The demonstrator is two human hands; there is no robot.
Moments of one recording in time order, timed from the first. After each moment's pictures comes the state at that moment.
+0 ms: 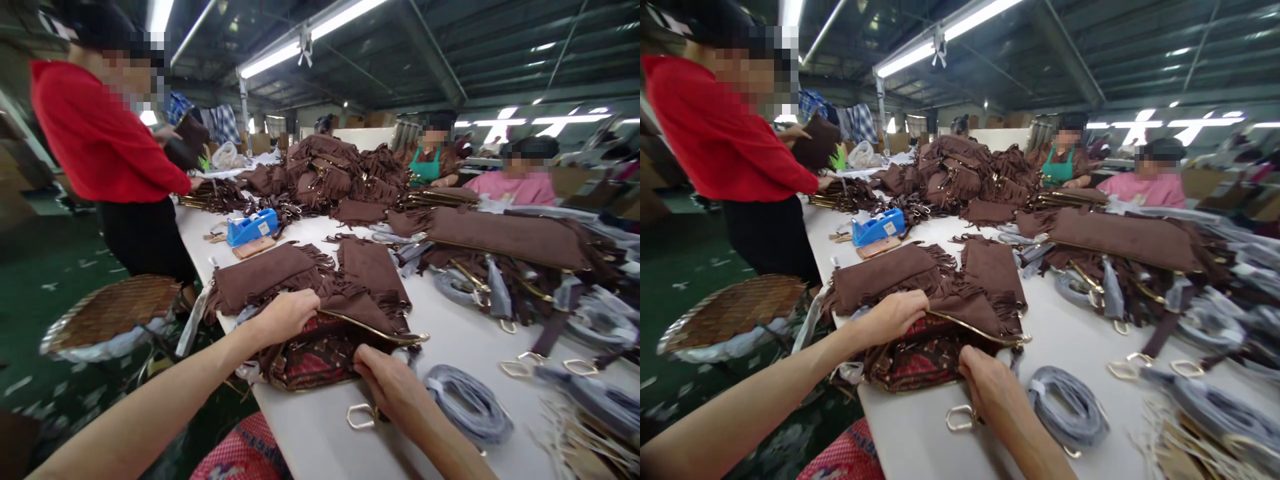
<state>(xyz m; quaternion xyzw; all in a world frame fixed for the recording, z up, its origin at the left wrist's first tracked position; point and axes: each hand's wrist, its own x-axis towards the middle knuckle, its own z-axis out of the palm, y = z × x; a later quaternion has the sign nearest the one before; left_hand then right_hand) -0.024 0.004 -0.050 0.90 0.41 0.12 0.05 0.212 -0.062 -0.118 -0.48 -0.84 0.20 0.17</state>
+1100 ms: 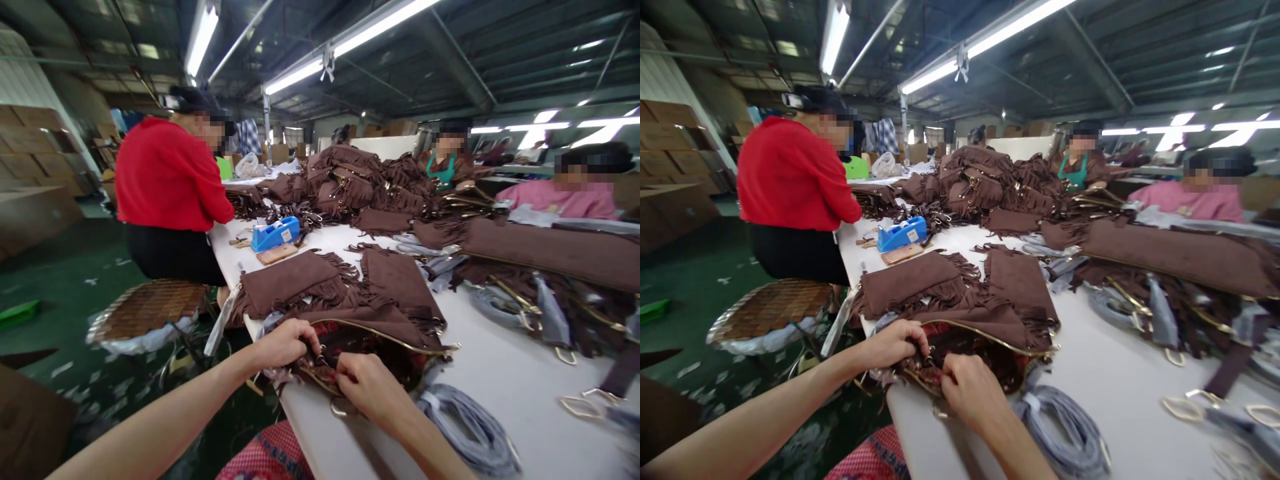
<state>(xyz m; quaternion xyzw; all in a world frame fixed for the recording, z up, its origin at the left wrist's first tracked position) -0.080 -0.018 -0.089 0.77 0.46 0.21 0.39 0.127 -0.050 -0.098 -0.51 -0.83 0.20 0.11</state>
